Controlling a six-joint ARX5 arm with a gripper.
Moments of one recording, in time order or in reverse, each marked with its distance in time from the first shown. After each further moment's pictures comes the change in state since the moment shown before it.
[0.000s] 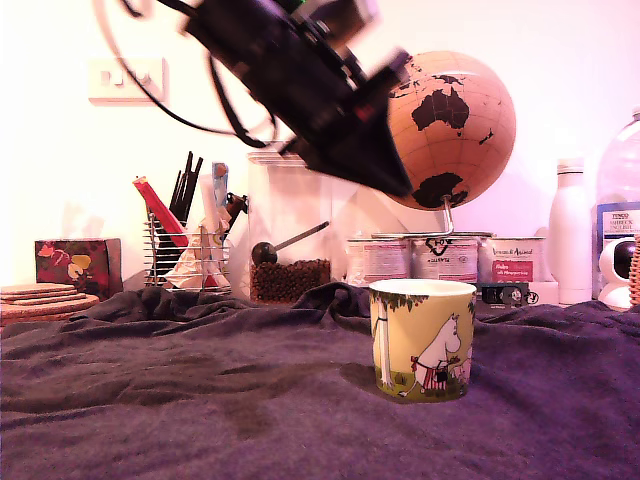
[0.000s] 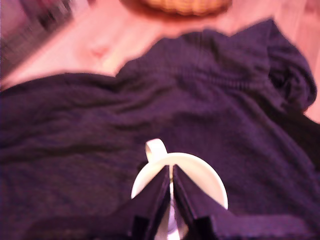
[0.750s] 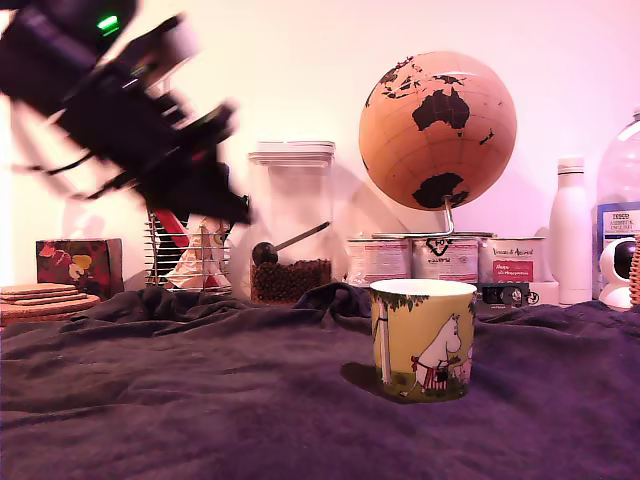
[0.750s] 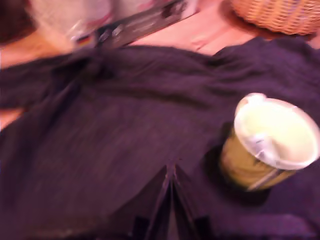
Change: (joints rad) arm 0.296 -0.254 -0.496 0.349 -0.001 -0.122
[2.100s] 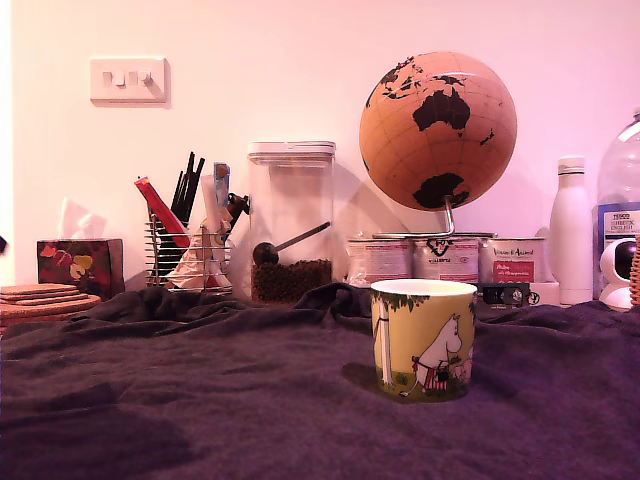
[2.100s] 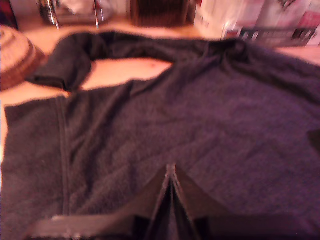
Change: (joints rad) arm 0.412 -0.671 -0.515 0.003 0.045 -0.061
